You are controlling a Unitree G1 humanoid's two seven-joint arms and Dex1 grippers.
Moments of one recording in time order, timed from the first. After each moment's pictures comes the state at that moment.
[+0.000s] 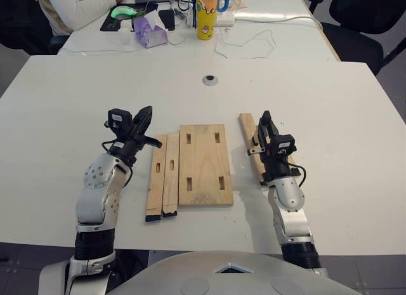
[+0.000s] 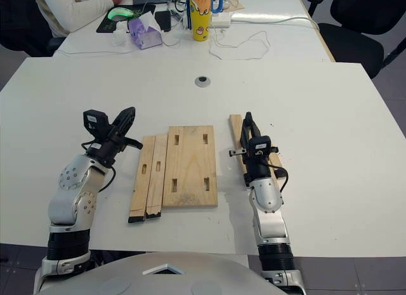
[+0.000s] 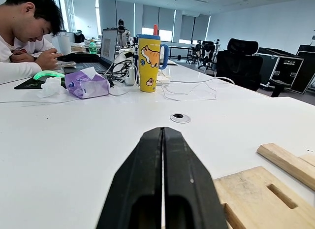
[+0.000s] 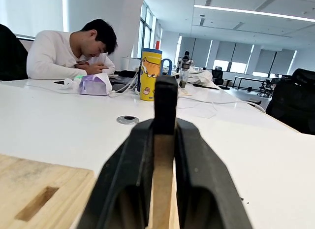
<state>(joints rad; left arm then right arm) 0.01 0.23 0.08 -0.29 -0.32 0.28 -0.33 0.13 -0.06 0.04 -0.03 -0.01 -0.27 0.06</state>
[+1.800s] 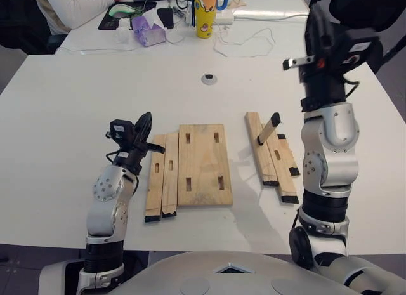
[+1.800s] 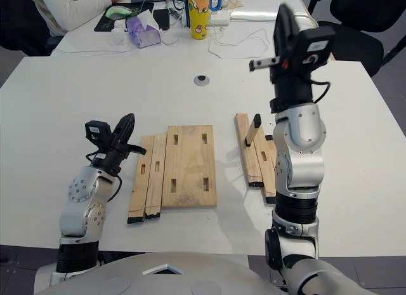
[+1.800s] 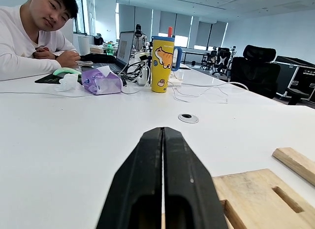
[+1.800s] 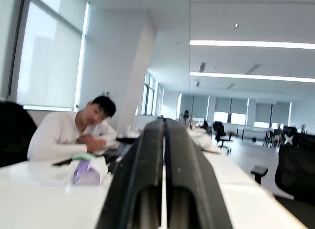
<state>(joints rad) 0.11 0.14 0.04 -0.32 -0.27 0.18 -0.23 -0.30 -0.18 -0.08 -0.35 0.17 0.26 0.12</state>
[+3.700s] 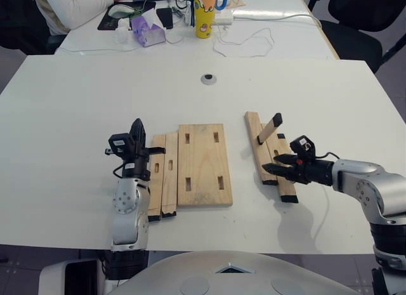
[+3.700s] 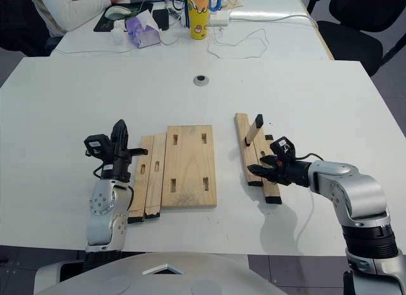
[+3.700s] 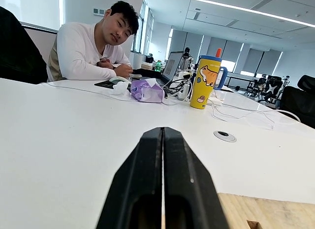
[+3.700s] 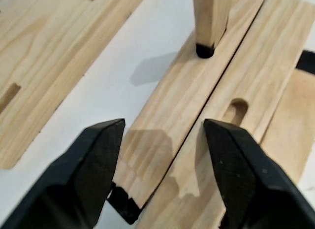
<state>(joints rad) 0.19 -0.06 0.00 -0.21 -0.12 -0.10 -0.03 -0.03 -0.75 -0.06 -0.34 0.49 1.07 0.72</state>
